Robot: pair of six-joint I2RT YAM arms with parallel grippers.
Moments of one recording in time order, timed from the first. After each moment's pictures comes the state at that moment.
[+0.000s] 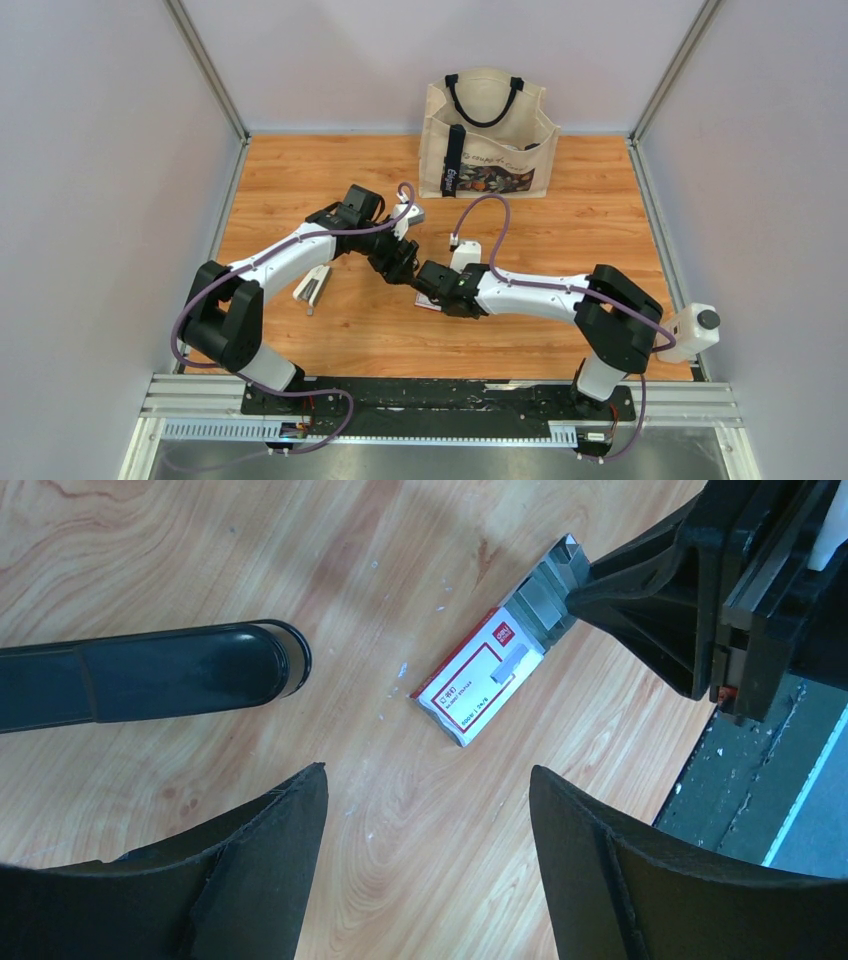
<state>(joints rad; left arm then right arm) -0.50 1.53 1.02 -0.50 0.59 0.25 1.07 1.67 1.04 -0.67 0.52 1.09</state>
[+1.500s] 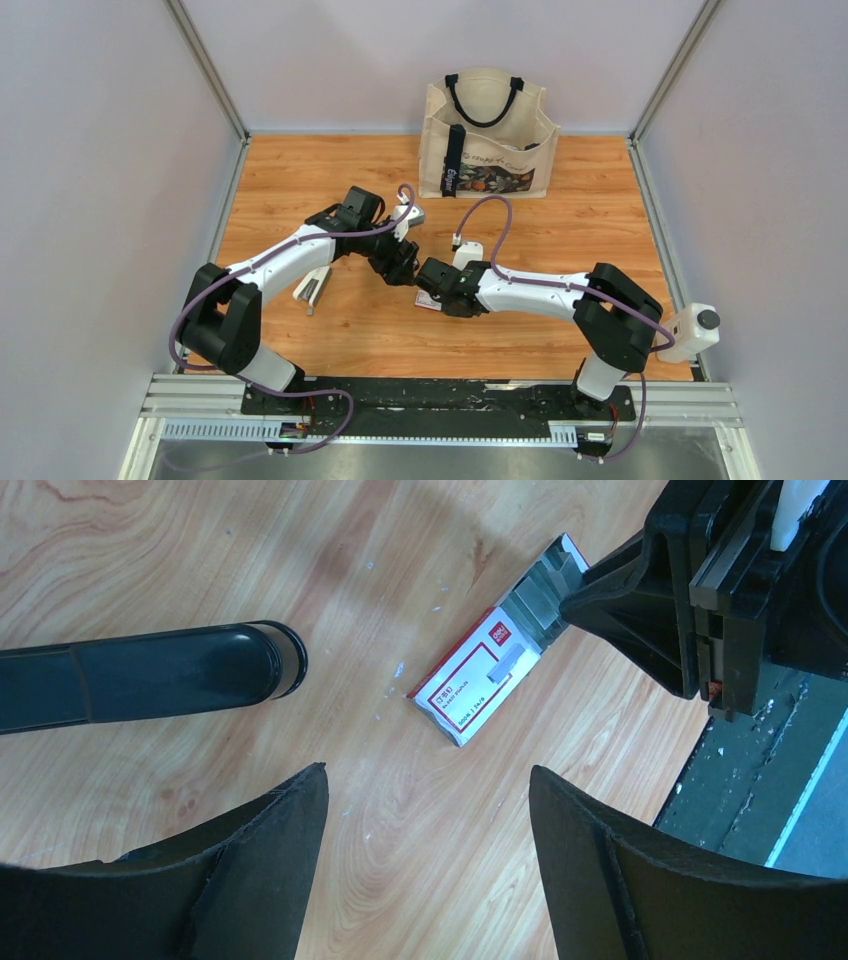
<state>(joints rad) -0.51 1.51 1.01 -0.49 0.59 0.25 1.05 1.68 1.04 -0.67 0.46 1.11</state>
